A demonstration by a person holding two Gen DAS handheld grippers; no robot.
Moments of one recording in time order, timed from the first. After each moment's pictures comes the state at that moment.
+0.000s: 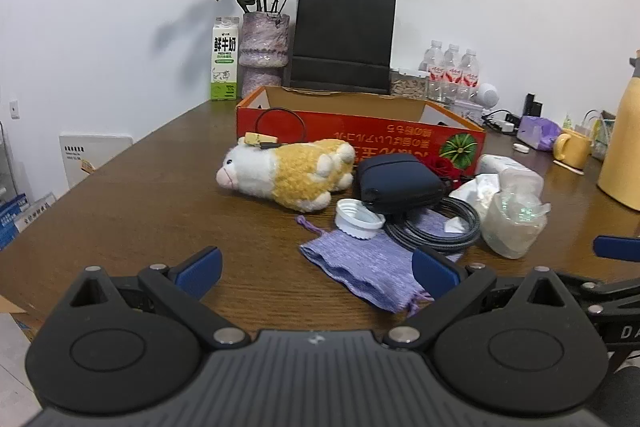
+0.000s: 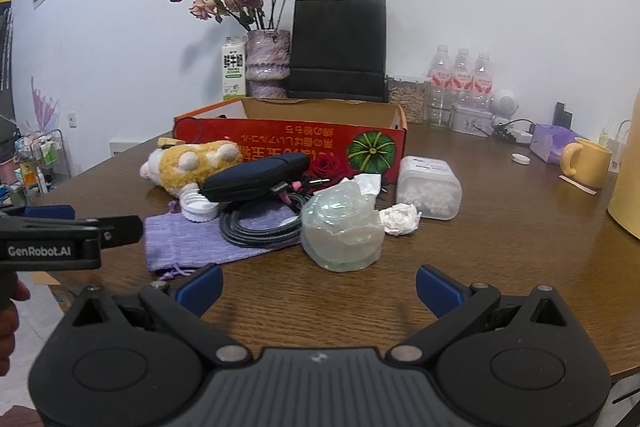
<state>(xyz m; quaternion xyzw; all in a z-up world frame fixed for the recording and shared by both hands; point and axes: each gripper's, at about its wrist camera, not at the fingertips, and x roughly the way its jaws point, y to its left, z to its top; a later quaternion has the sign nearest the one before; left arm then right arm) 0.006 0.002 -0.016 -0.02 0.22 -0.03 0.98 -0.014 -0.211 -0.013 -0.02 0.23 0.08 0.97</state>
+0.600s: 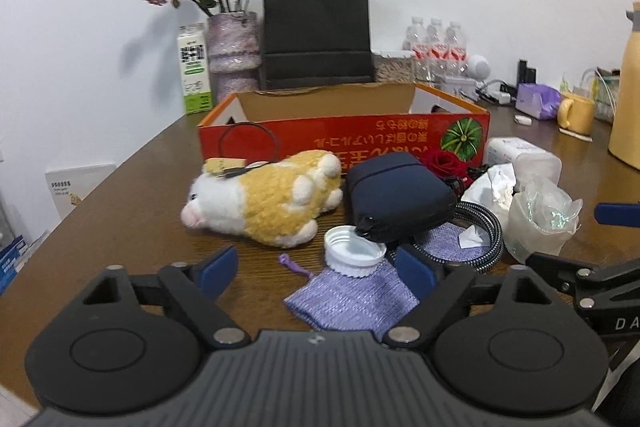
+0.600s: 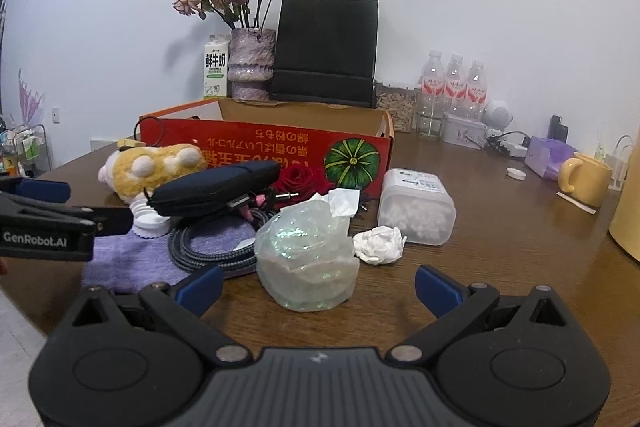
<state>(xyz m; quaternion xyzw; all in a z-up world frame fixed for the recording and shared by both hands) 0.065 -0.020 -0.018 0.05 0.23 -0.05 0.97 0.037 -0.217 -0.026 -0.04 0.22 0.06 0.97</state>
